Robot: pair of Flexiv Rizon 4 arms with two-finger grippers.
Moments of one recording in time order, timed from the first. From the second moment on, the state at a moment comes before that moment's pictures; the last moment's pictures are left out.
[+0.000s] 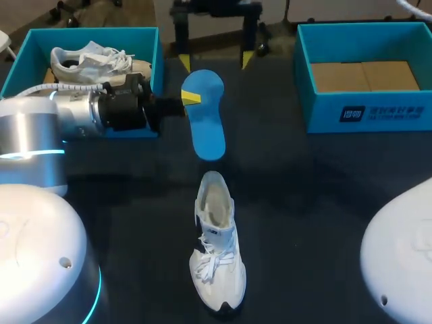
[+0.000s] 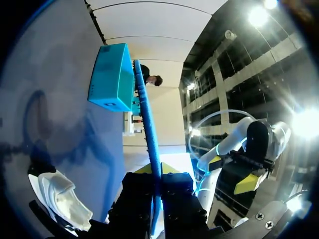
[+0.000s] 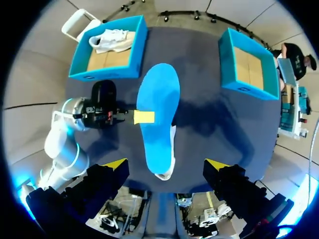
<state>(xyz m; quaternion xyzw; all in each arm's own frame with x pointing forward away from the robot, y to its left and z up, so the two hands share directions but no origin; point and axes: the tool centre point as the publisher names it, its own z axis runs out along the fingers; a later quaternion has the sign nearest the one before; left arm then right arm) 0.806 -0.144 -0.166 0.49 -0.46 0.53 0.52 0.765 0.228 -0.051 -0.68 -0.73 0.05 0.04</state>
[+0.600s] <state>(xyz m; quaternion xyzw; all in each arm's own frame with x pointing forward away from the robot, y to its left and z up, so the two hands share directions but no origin) 0.806 -0.144 -0.167 0.49 -0.46 0.53 0.52 0.766 0.221 -0.052 -0.66 -0.75 0.00 0.04</state>
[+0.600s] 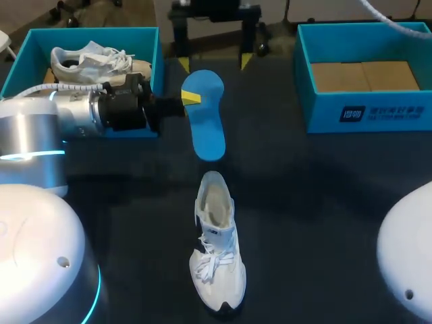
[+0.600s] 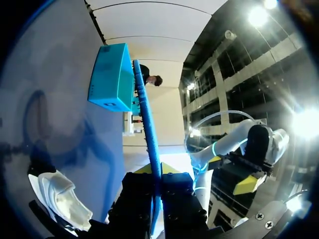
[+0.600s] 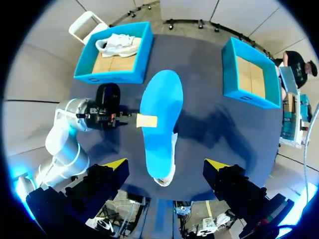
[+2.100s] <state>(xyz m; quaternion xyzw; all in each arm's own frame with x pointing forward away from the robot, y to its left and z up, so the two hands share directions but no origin) 0.807 -0.144 -0.167 0.49 -0.46 0.53 0.52 0.779 0.180 -0.120 -0.56 -0.66 -0.34 0.36</state>
